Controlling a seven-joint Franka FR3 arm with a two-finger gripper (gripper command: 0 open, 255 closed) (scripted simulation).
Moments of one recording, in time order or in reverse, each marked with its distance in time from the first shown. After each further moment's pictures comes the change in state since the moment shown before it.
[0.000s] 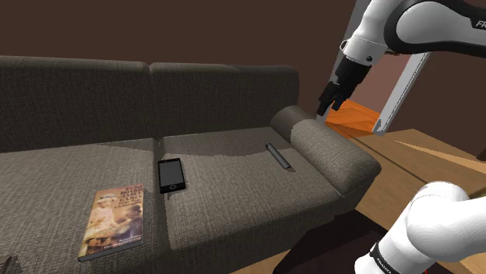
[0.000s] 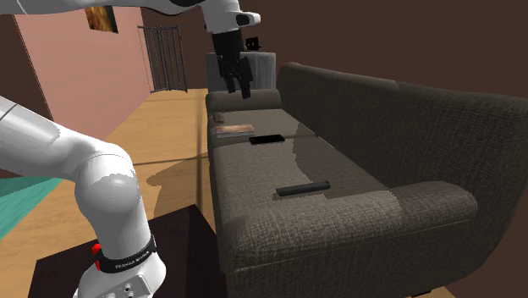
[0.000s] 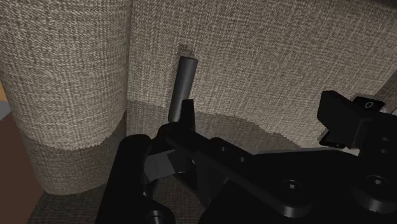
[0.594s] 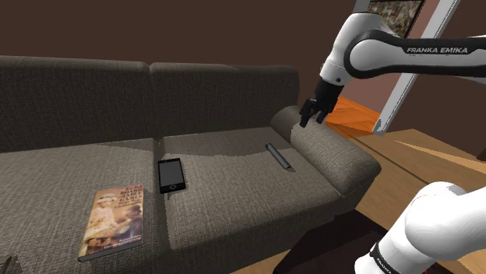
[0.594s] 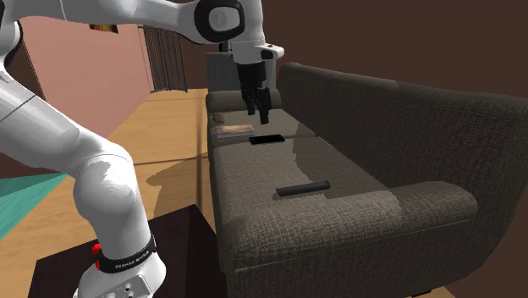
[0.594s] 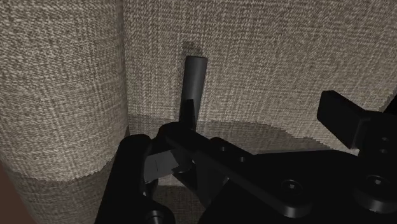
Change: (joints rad) arm -0.037 0.155 -0.020 -0.075 0.008 0.183 0.043
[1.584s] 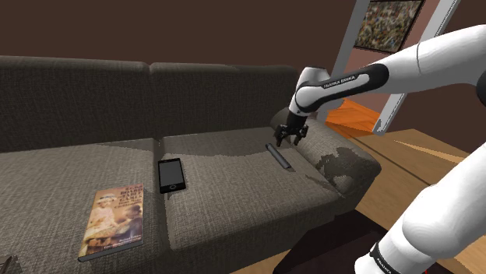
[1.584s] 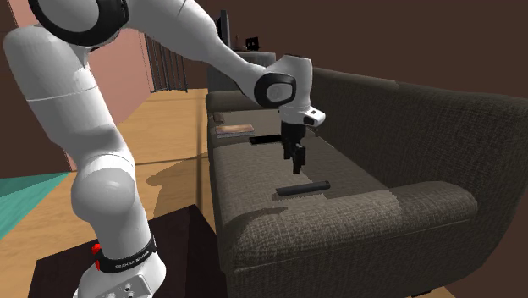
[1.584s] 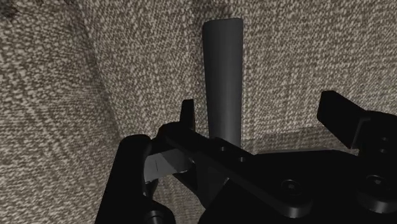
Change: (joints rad) arm -0.057 0.486 -0.052 0.034 0.049 0.355 0.071
